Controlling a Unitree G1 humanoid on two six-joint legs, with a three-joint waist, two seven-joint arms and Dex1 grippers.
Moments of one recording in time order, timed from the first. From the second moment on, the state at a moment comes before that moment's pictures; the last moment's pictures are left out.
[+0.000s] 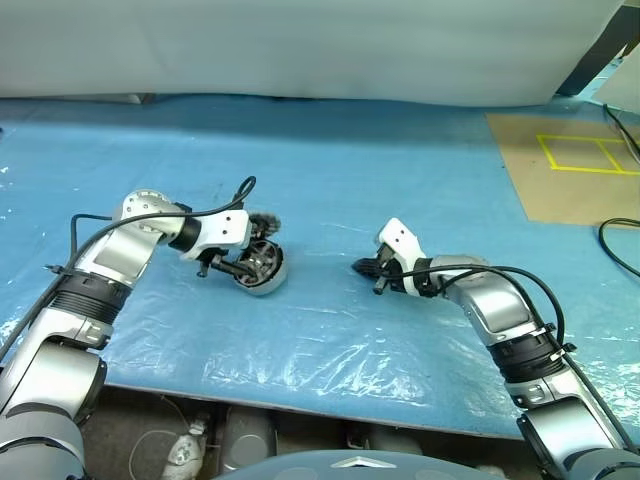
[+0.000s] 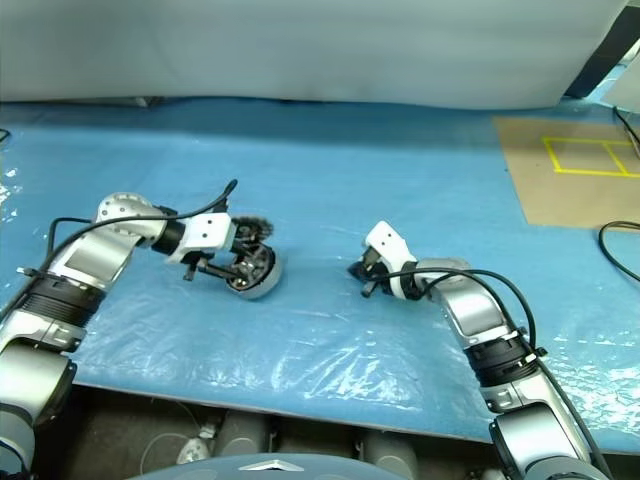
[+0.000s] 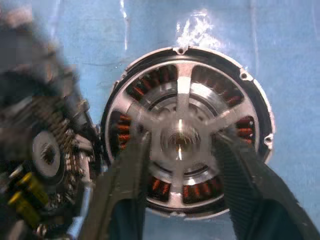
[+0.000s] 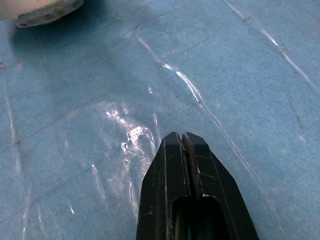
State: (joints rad) left arm -0.69 0.74 -0.31 0.28 0.00 0.07 -1.45; right arm -0.41 -0.51 0.24 -0.02 0.18 0.66 0.81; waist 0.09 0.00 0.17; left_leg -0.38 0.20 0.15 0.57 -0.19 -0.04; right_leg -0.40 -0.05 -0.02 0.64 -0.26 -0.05
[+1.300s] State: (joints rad) left arm 0.14 0.92 0.48 -0.16 -0.64 0.78 -1.27; right arm -0.55 -0.43 0.27 -0.01 0.51 0.93 1.04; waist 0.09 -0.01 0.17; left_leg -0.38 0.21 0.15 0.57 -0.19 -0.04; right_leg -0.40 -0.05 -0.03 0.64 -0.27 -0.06
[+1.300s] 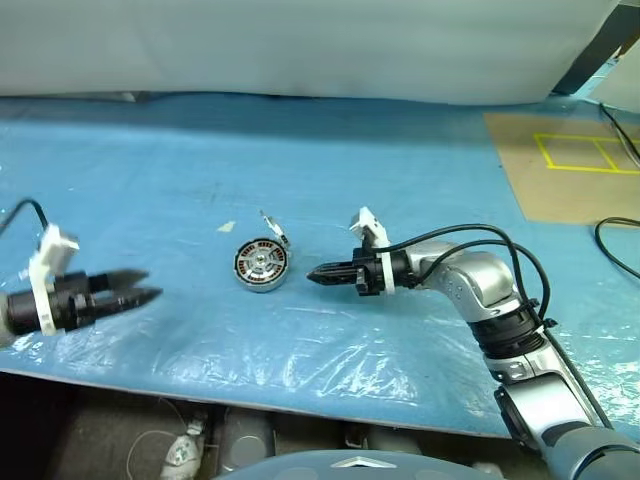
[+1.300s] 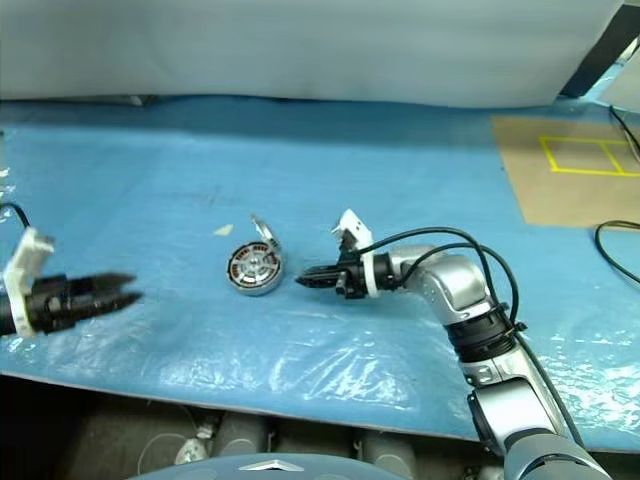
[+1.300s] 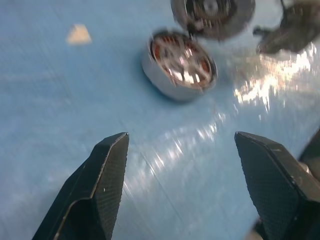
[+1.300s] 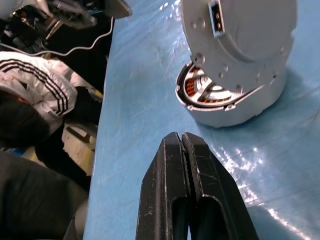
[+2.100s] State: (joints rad) left arm -0.15 0.67 0.26 -0.22 -0.74 0.83 -0.94; right arm -0.63 -0.15 0.24 0.26 0.40 0.84 0.85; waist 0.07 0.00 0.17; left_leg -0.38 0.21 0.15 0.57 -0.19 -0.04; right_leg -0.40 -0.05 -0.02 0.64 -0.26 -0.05
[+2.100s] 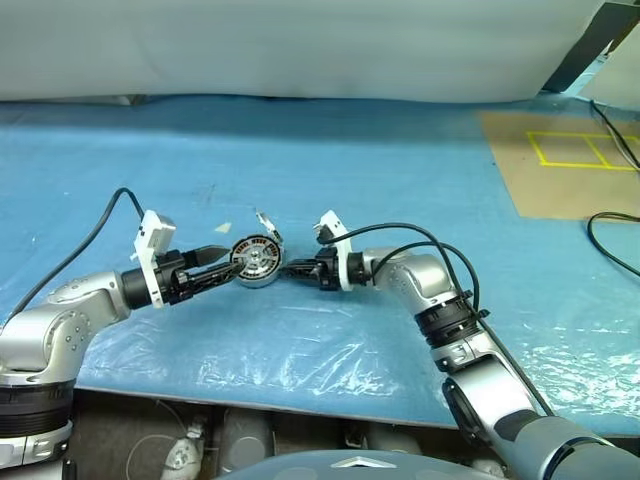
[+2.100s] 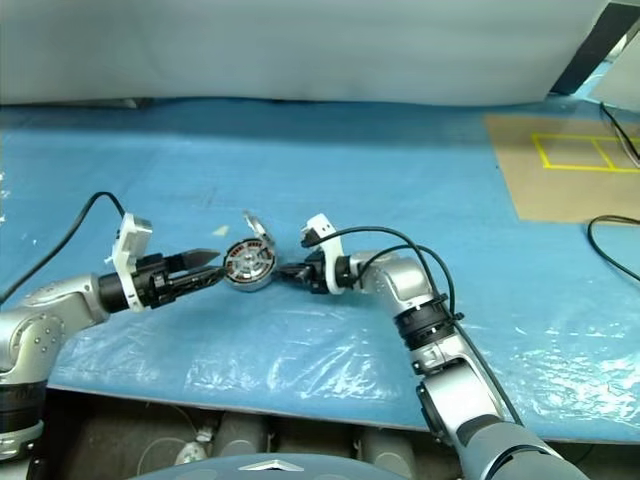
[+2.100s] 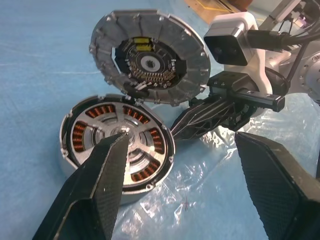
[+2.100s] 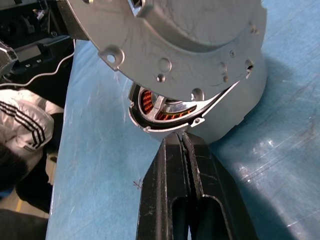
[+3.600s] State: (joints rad) left arm -0.22 0.66 0.15 -0.11 -0.68 0.73 -0.93; right arm -0.71 -0.13 0.27 0.39 0.23 0.56 0.83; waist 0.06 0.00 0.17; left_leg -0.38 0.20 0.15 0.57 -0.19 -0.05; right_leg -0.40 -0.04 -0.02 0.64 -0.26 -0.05
